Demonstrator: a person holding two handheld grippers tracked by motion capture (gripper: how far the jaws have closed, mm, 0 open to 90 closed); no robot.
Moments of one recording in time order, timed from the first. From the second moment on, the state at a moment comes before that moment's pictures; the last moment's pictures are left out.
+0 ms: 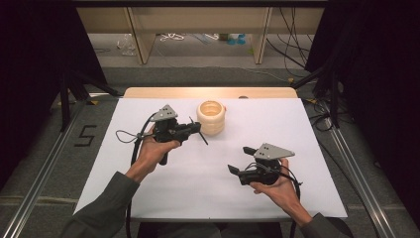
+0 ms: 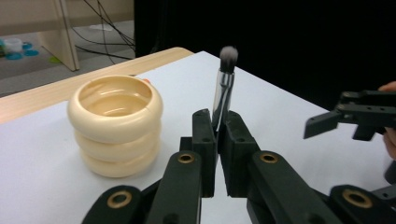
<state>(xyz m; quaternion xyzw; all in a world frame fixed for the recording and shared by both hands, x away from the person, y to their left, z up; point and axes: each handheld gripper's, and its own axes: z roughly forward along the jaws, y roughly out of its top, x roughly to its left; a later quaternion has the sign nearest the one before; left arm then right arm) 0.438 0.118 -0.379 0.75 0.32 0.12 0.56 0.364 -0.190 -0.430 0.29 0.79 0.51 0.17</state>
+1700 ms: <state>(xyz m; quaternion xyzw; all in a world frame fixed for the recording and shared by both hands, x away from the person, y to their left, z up) 0.503 0.116 -0.344 0.75 0.37 0.16 0.53 0.356 -0.216 -0.435 0.32 0.78 0.51 0.19</state>
